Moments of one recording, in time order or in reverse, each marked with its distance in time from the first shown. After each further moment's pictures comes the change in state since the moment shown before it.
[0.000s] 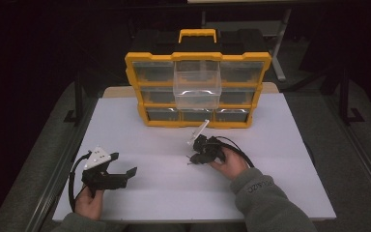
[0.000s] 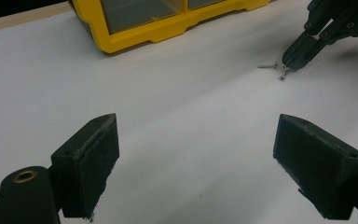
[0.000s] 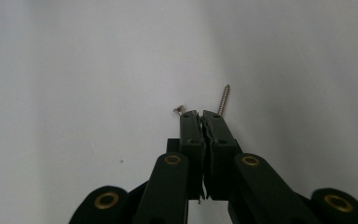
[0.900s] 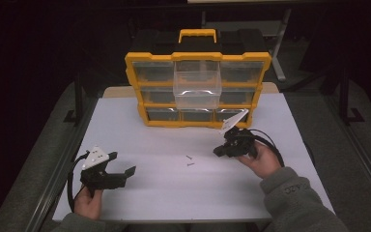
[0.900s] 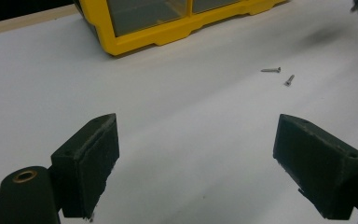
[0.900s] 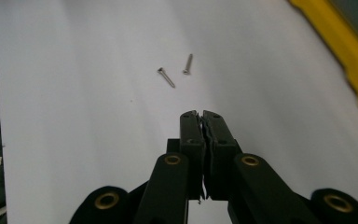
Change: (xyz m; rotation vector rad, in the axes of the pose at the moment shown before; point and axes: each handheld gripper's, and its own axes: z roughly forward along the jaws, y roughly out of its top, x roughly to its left) left arm 0.000 0.000 -0.001 -0.024 0.012 -0.030; right arm -0.008 -0.044 -0.095 -0.107 -0.032 0.082
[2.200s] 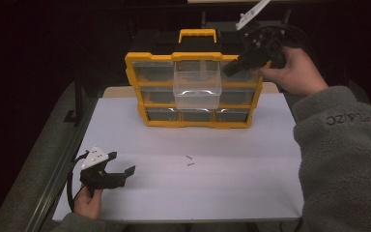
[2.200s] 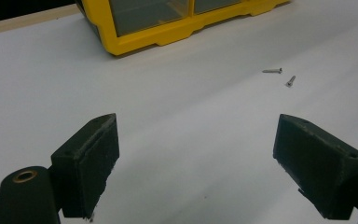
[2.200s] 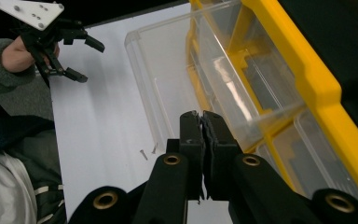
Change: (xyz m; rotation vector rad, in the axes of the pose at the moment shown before) left arm 0.001 0.000 -0.001 0.000 -0.001 -0.009; right arm -0.030 0.165 -0.187 -0.065 -0.043 -0.079
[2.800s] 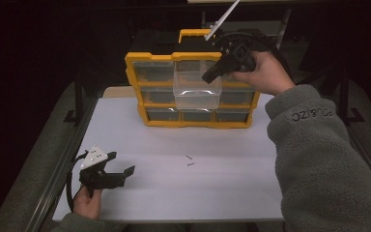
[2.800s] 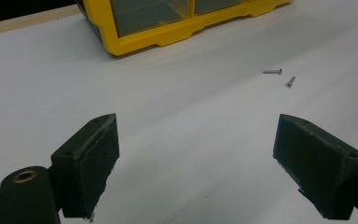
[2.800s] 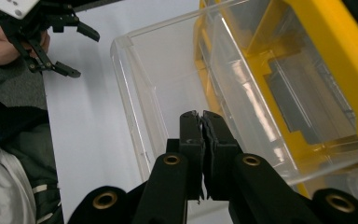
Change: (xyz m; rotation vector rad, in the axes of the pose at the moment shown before) left arm 0.002 0.000 -0.001 0.007 0.000 0.009; right arm -0.001 0.023 0.052 0.095 0.026 -0.009
